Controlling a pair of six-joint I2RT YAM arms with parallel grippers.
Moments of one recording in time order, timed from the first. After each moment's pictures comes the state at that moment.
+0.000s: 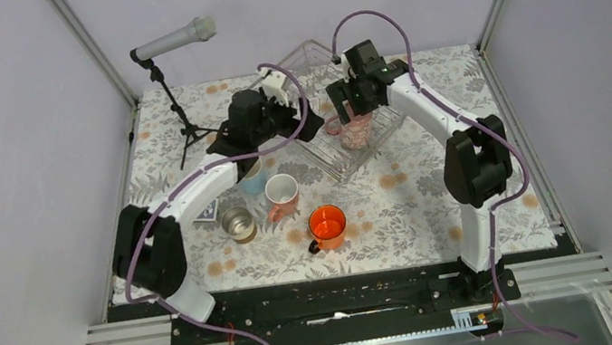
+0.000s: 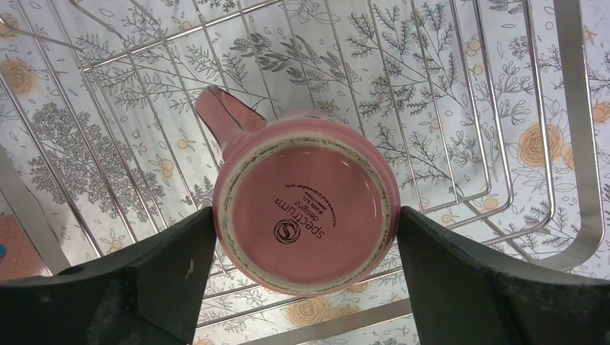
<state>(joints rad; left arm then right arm) -0.51 1.59 1.21 0.12 0.30 -0.21 0.41 1.99 1.80 -0.73 0.02 0.01</state>
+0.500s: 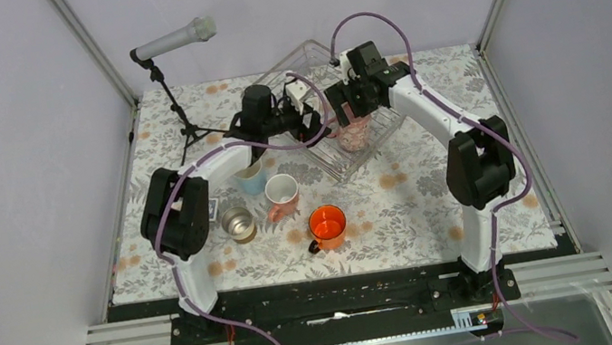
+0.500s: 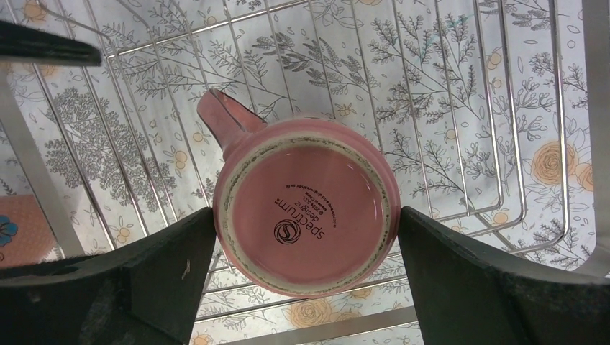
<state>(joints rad) -0.46 1.89 1.32 0.23 0.65 0.18 0.40 1.96 1.74 -0.69 -0.04 -0.03</state>
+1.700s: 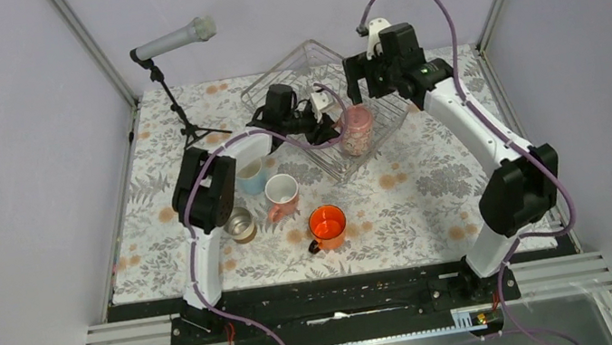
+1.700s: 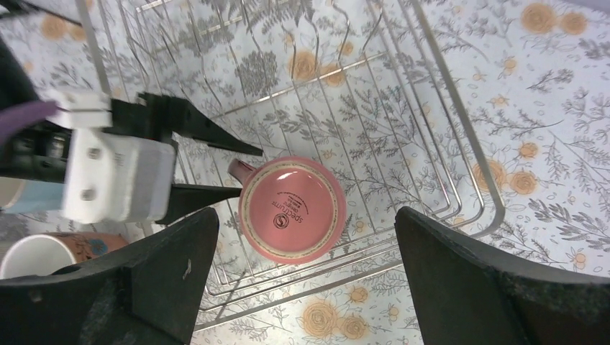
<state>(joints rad) -0.48 2.19 1.58 0.10 0.81 0.45 0.35 1.70 1.63 -0.56 -0.06 0.04</state>
